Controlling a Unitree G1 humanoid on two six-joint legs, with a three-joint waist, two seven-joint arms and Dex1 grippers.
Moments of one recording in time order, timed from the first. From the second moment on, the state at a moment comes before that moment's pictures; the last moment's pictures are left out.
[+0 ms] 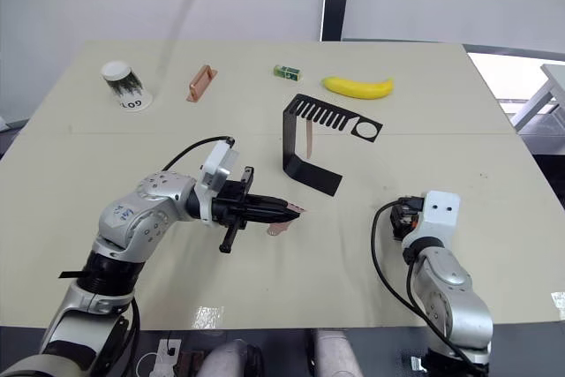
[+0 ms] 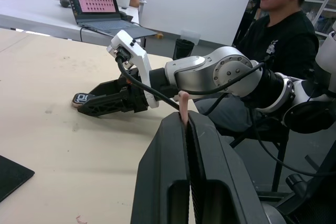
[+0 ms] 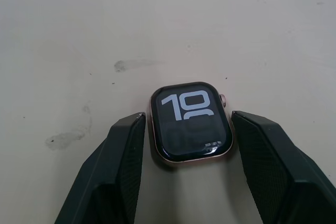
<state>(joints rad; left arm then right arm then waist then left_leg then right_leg) -0.58 0.46 -0.16 -0.14 -0.61 0.60 -1.16 -0.04 -0.21 -0.27 -0.42 0.28 0.75 0.00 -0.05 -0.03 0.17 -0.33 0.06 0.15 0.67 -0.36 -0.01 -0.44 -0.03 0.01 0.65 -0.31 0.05</state>
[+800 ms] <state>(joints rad) -0.58 0.46 -0.16 -0.15 -0.61 0.60 -1.15 -0.05 -0.23 -0.27 -0.40 0.28 0.74 0.03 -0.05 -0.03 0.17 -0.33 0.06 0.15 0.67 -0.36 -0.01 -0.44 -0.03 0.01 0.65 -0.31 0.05</state>
